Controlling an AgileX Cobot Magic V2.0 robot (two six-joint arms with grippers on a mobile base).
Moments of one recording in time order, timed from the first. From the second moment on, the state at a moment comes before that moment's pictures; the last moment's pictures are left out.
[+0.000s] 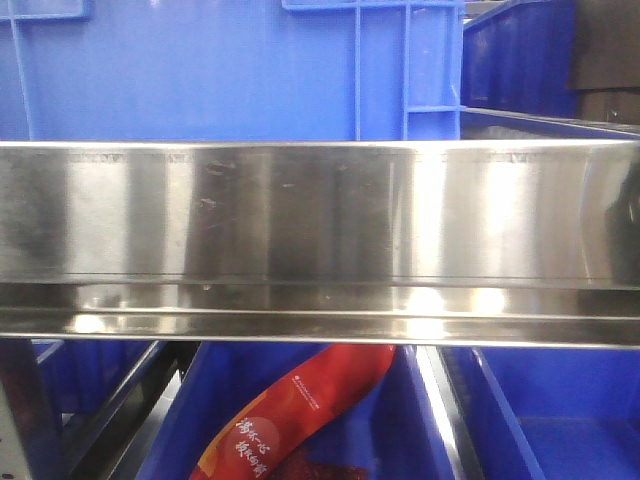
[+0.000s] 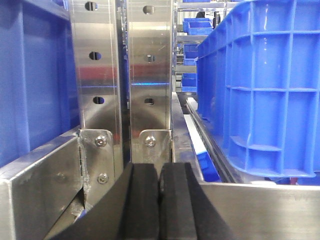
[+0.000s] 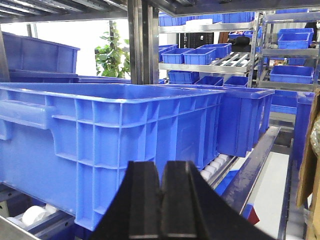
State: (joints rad) left arm 0.02 0.00 0.00 -0.02 0.00 0.05; right arm 0.34 0.28 -0.33 1.01 0.04 -0.96
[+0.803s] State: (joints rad) left arm 0.02 0.00 0.00 -0.02 0.00 0.05; right arm 0.34 0.28 -0.33 1.01 0.04 -0.96
